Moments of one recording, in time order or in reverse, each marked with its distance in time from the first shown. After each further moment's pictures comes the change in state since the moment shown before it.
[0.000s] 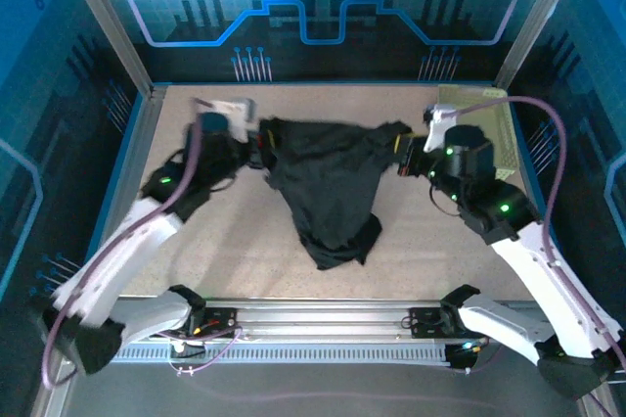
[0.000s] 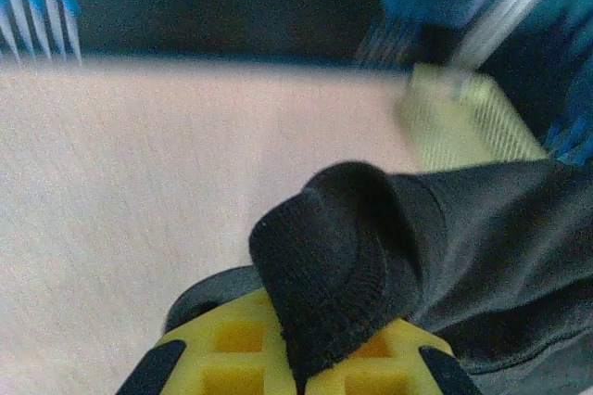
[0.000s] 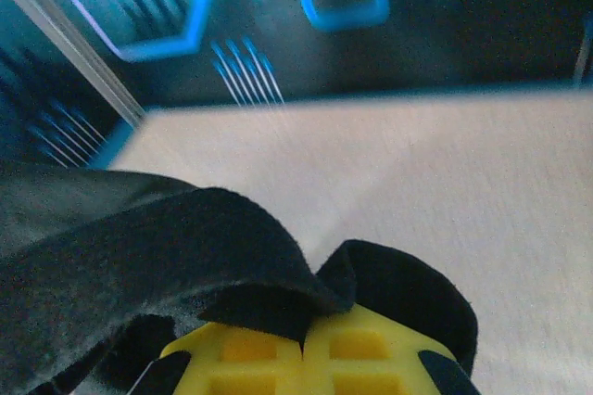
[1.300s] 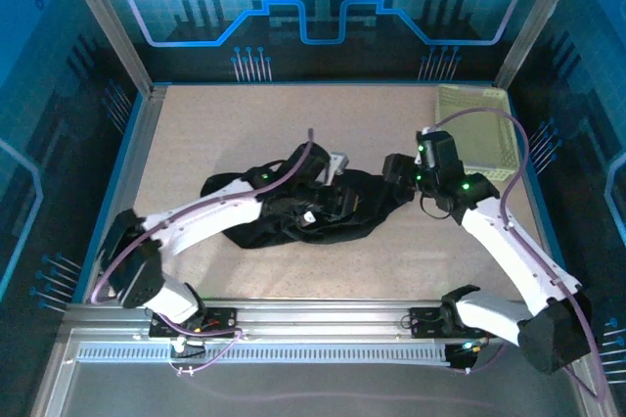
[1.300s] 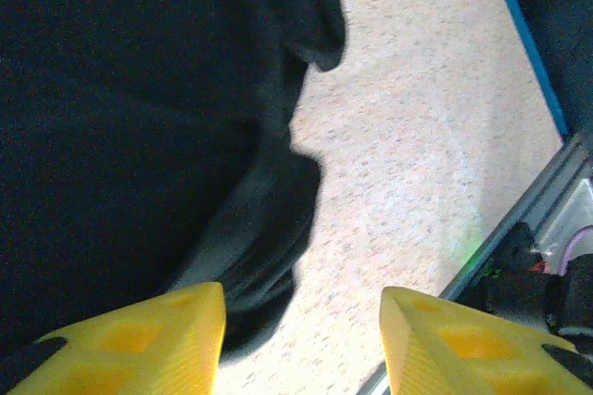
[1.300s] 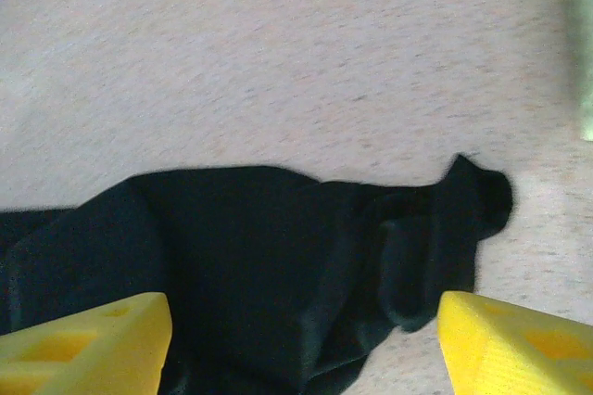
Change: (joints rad) left arm -0.322 0.436 -0.070 0.041 0.267 -0.167; right arm -0.117 0.155 -0.277 -0.010 -0.014 0.171
